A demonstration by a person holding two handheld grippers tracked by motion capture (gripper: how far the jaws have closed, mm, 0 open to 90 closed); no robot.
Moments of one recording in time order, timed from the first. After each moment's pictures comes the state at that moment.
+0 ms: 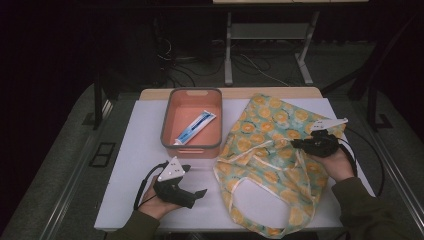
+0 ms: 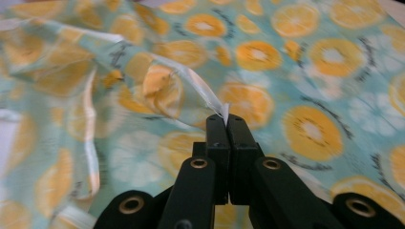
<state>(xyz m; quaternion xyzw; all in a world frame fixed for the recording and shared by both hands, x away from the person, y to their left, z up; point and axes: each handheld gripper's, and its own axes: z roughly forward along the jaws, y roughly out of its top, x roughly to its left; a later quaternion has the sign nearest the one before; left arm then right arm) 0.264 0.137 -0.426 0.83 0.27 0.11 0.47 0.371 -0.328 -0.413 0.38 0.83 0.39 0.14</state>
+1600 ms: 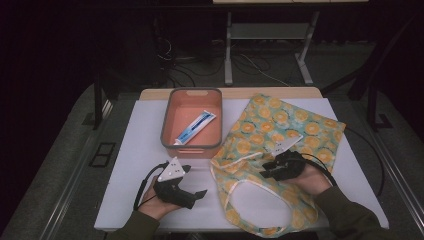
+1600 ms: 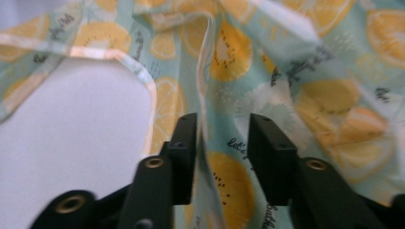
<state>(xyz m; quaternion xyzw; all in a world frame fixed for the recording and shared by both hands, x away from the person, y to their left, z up) 0.262 0.137 -0.425 0.84 0.27 0.11 0.47 0.335 -0.234 -0.434 0.24 0.91 0.33 0.03</state>
